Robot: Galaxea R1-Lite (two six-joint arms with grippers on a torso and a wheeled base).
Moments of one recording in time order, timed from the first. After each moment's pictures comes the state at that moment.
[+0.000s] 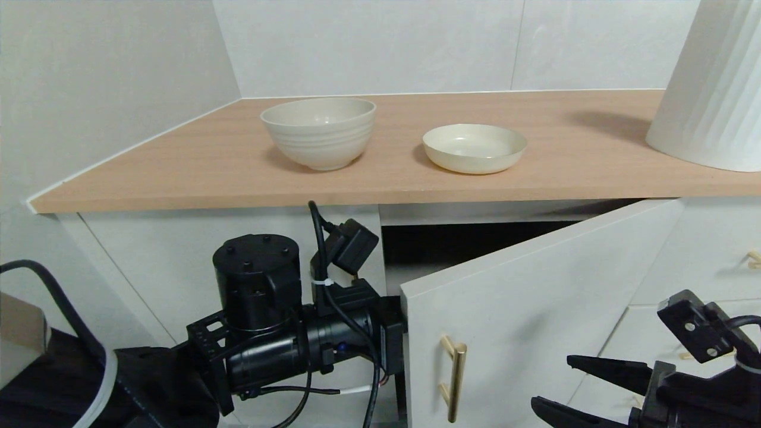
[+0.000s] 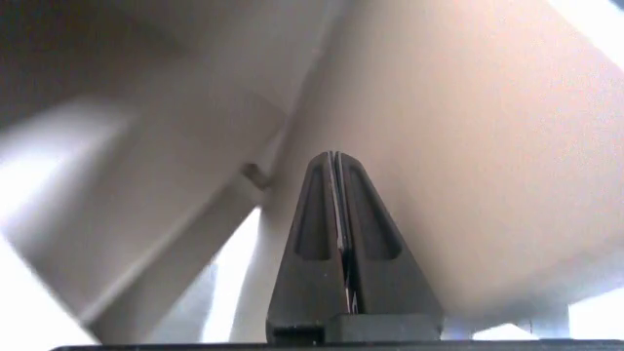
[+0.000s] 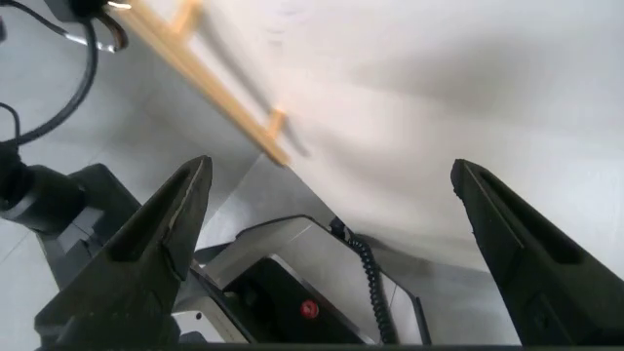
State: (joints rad) left arm -0.73 1.80 -0.62 -1.03 -0.44 -0.26; right arm 0.75 1.28 -0.24 -0.73 0.09 0.30
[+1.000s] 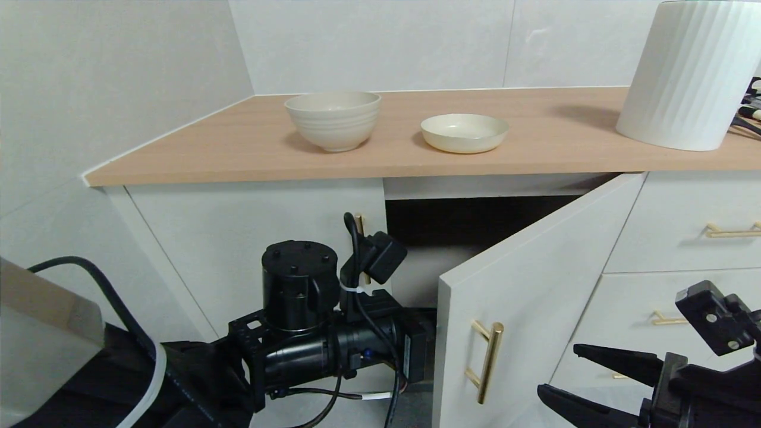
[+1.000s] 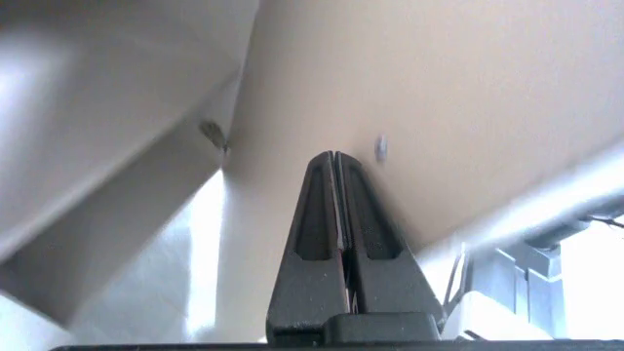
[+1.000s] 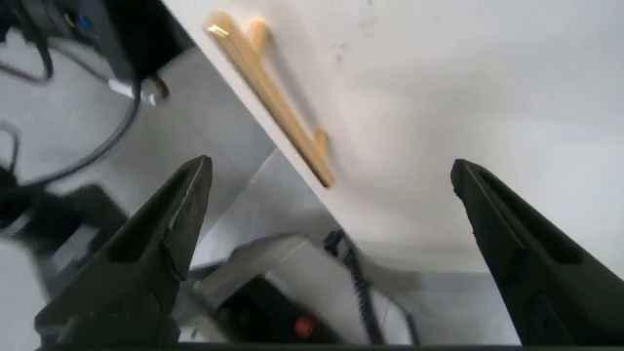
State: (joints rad) left arm -0.75 1.88 -0.69 -0.96 -0.42 -0.26; right arm 0.75 1.24 -0.25 -0.72 0.05 0.29
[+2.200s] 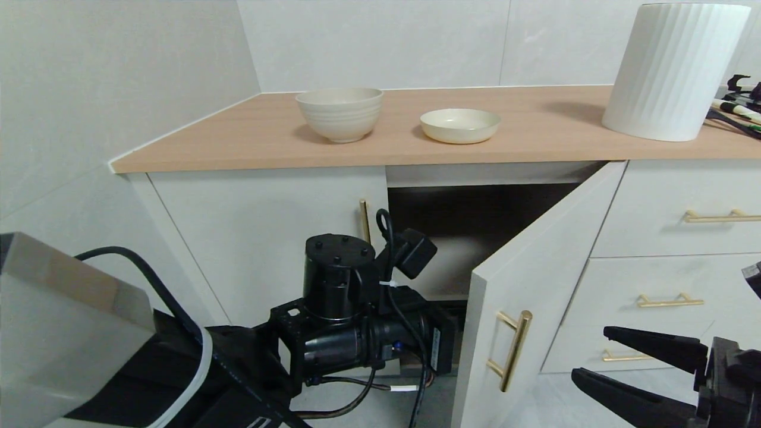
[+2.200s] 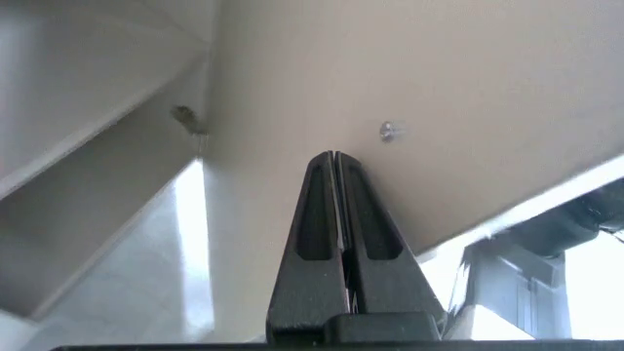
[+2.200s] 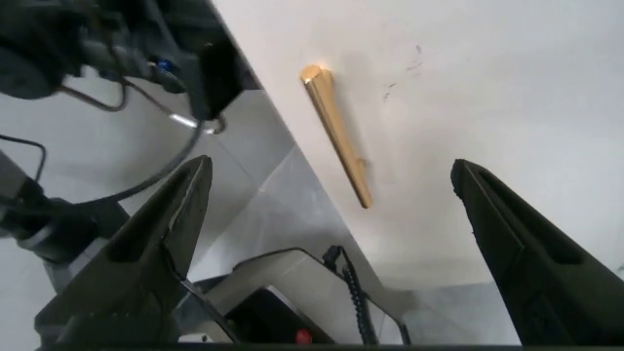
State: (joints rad) left arm -0.79 1.95 -0.81 -0.88 -0.39 -0.26; right arm 0.75 1.08 -0.35 -0.53 0.03 0.28
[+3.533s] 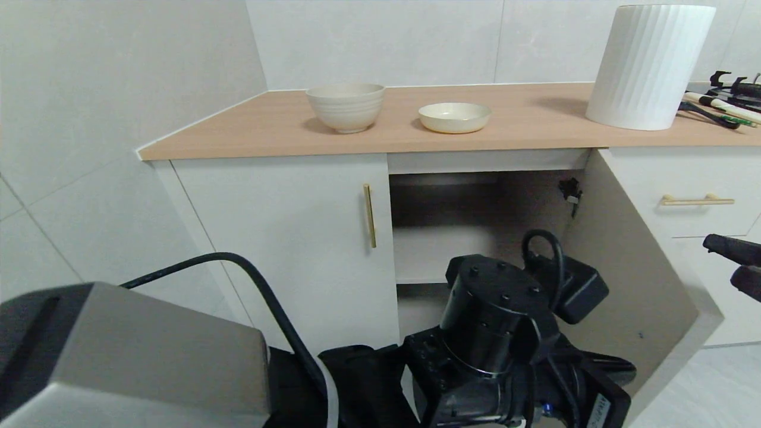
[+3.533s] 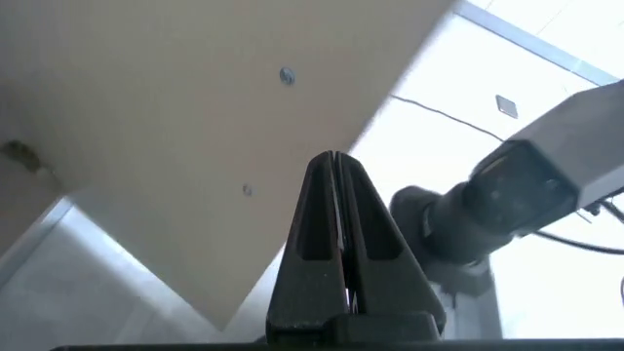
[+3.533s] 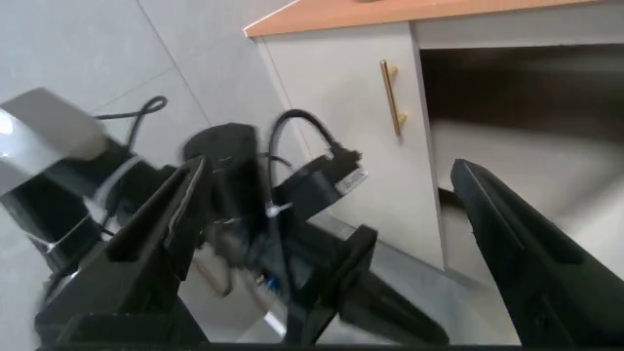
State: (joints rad) left arm -1.09 2.09 -1.16 -0.71 -0.30 -0.26; right arm 0.75 0.88 -0.55 -0.43 0.04 0.28
